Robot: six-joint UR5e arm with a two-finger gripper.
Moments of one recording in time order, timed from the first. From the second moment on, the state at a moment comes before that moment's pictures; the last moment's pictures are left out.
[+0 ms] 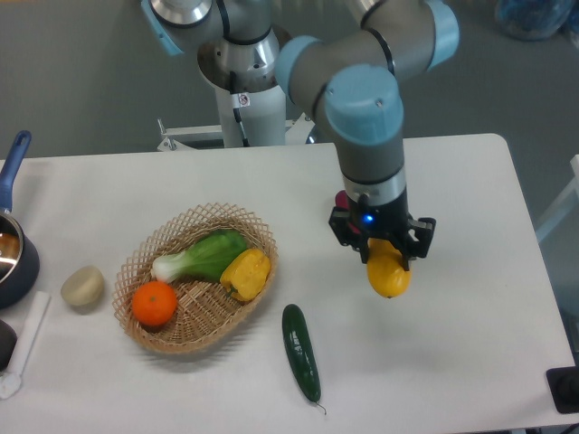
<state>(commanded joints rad) 2.55 -1.93 -1.54 -1.02 1.68 0.87</state>
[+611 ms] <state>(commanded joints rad) 2.56 -2.14 -1.47 -0.90 1.53 0.69</state>
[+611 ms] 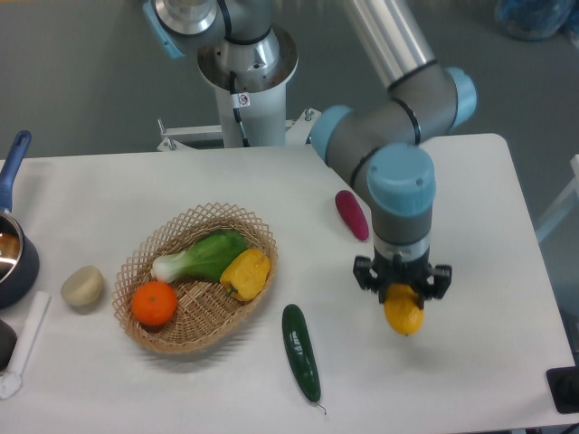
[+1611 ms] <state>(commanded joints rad) 2.53 -2.21 -1.47 -0.87 1.48 0.53</state>
